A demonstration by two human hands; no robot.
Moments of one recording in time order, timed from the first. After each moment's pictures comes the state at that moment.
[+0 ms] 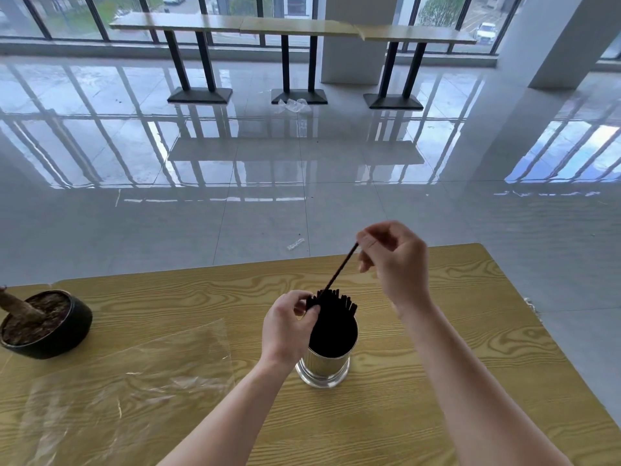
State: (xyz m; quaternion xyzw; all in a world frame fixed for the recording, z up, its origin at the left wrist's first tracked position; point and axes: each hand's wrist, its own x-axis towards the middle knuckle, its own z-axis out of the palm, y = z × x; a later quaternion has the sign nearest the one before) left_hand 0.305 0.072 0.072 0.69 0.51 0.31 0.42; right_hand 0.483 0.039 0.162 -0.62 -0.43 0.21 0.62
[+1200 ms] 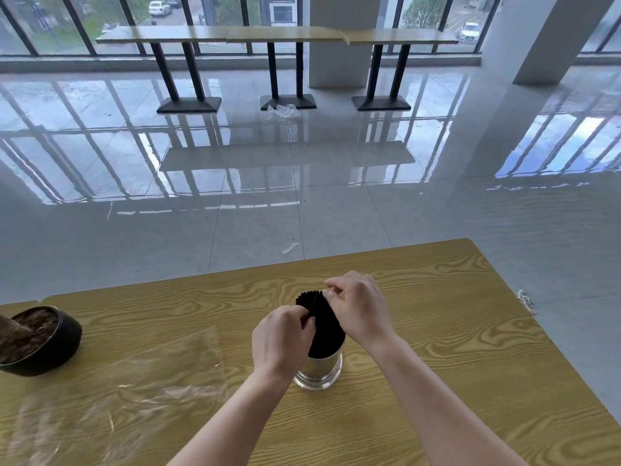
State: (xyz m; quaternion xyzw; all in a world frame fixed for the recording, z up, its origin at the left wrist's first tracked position) left_hand 0.313 0.057 0.081 0.80 0.53 0.18 0.20; right_hand 0.463 0.022 0.095 -0.79 -0.52 0.10 0.31
